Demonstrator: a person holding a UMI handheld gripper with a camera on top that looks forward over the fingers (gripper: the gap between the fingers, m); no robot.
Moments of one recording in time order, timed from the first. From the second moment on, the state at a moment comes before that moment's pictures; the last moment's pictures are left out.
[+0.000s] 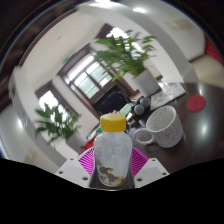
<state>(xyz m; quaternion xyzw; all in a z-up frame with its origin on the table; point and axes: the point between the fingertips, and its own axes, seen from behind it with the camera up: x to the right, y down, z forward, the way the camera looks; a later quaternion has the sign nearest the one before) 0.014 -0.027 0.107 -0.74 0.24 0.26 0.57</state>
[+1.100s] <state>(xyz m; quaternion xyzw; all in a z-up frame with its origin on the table) 0.049 0.035 0.187 -0.64 0.36 0.38 0.56</state>
